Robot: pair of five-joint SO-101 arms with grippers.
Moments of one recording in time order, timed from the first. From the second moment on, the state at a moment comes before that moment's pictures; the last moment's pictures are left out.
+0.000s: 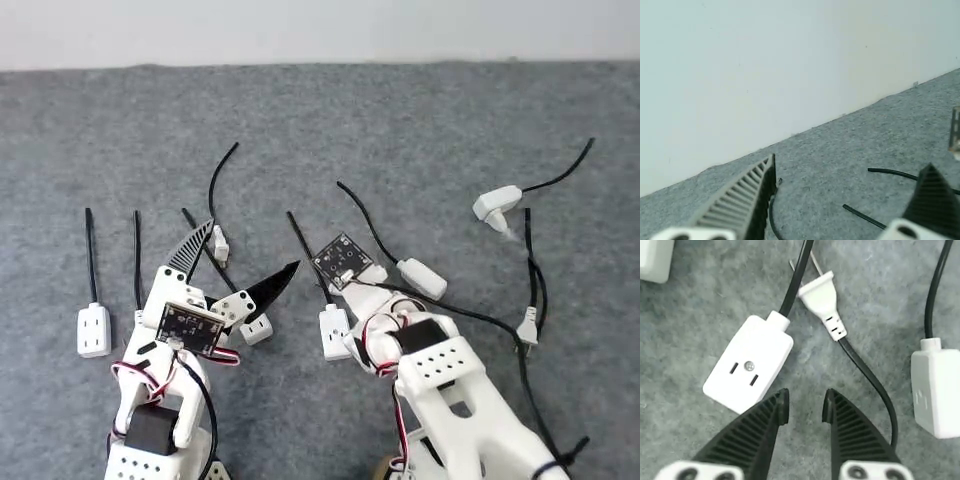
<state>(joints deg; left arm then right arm) 8.2 -103.5 96.3 24.1 -8.7 -24.7 -40.2 70.3 44.8 18.7</state>
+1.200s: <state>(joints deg) 7.8 -103.5 96.3 24.1 -8.7 -33.1 -41.1 60.7 51.9 27.6</state>
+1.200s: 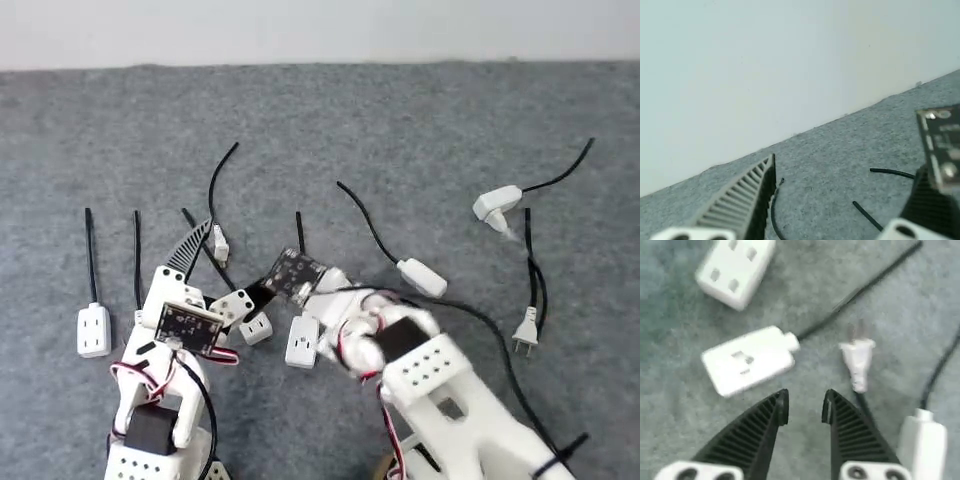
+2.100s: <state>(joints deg) 7.6 -103.5 96.4 24.2 -8.7 -31.2 -28.1 57.0 46.5 36.6</state>
